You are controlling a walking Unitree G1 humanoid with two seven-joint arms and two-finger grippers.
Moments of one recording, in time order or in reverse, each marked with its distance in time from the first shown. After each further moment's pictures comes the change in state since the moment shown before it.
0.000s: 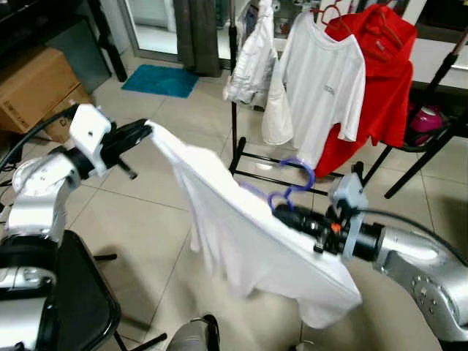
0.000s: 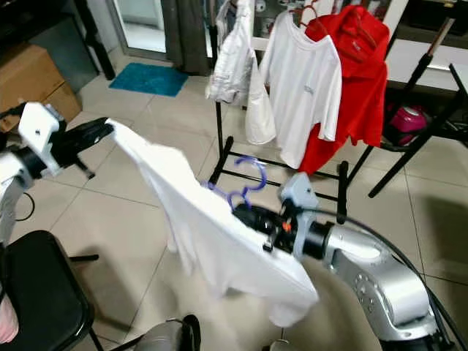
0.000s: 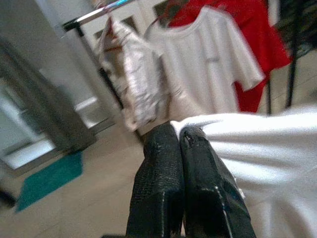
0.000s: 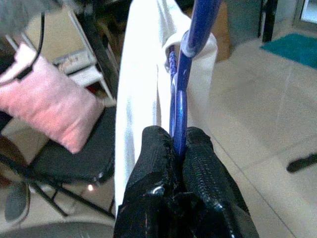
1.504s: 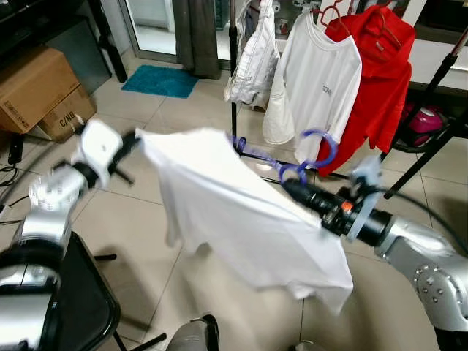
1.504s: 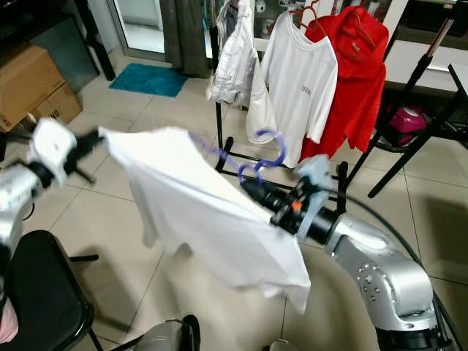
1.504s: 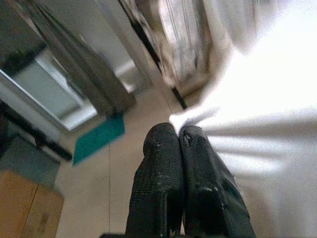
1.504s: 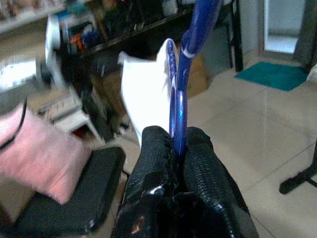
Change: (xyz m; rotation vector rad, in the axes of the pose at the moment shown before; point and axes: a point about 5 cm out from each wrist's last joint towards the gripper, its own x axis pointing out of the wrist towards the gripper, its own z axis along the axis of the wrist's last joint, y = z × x) left arm -0.003 -0.009 -0.039 0.095 0.176 0.128; right arm -0.004 -0.013 0.015 0.080 -0.150 -0.112
